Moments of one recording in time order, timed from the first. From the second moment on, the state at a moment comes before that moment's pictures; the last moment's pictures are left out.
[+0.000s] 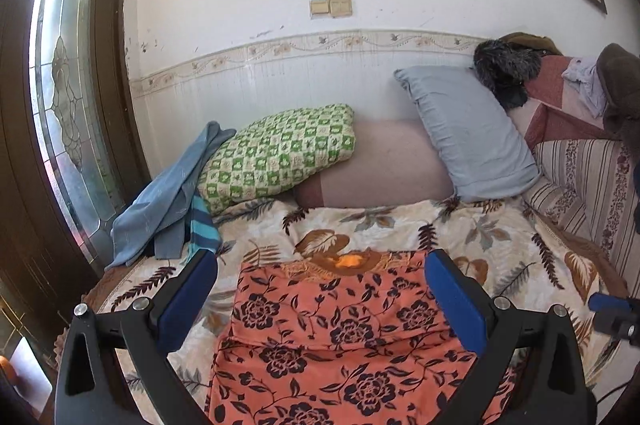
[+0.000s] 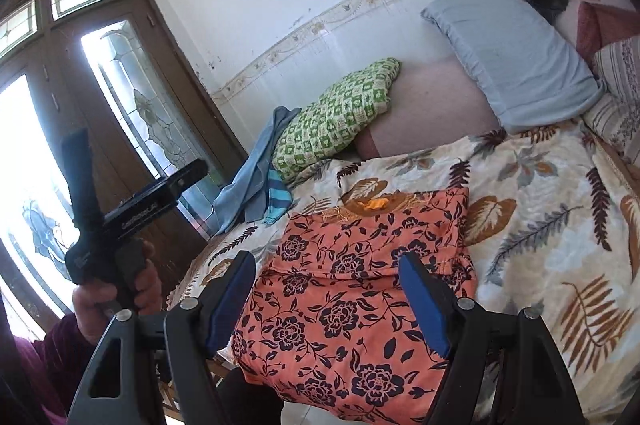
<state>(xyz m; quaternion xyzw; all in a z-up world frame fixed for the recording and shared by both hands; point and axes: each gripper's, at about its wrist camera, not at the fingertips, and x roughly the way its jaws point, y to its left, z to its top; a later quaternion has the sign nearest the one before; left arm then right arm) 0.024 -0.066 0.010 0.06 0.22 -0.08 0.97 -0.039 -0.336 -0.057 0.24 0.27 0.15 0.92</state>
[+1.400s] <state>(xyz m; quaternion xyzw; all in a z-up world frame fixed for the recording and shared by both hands) 0.011 0.137 -0.273 0.03 0.50 -0.18 0.85 -0.017 -0.360 -0.264 0.36 0.49 0.06 0.79</state>
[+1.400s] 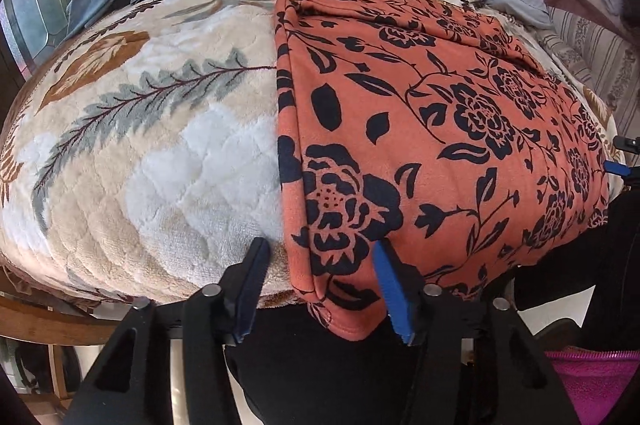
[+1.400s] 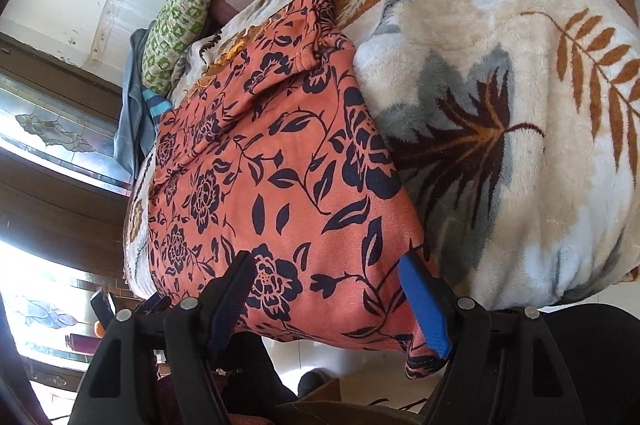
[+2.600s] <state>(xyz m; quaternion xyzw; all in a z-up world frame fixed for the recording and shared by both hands) 0.005 0.089 -0.301 0.07 0.57 -0.24 0.78 -0.043 -0.376 -0.303 0.32 0.56 0.01 0.77</state>
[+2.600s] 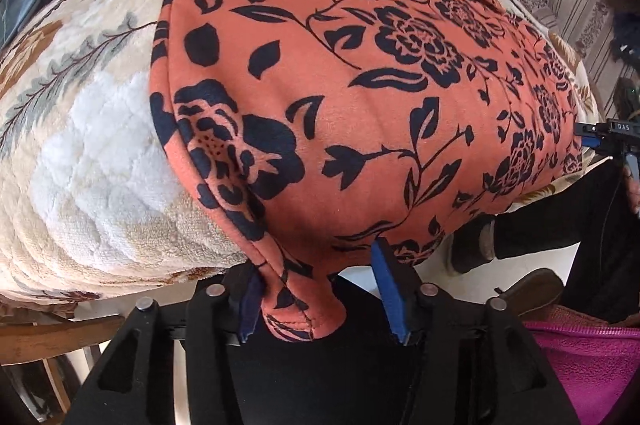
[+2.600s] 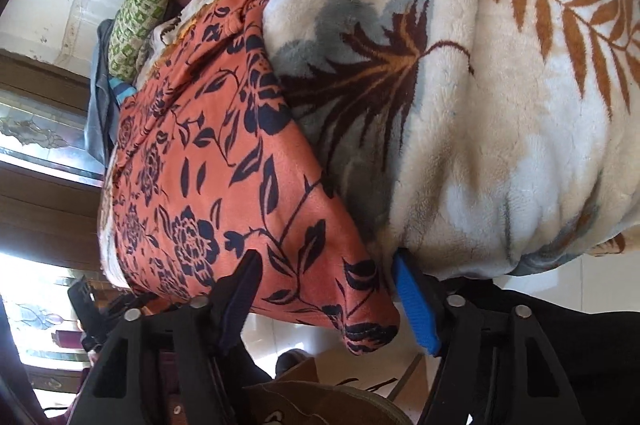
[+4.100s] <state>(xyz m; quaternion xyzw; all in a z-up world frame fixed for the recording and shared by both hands) 0.010 0.137 -0.307 -0.09 0.60 -0.28 0.75 -0.055 -0.336 -0.255 0.39 0.52 0.12 0.75</state>
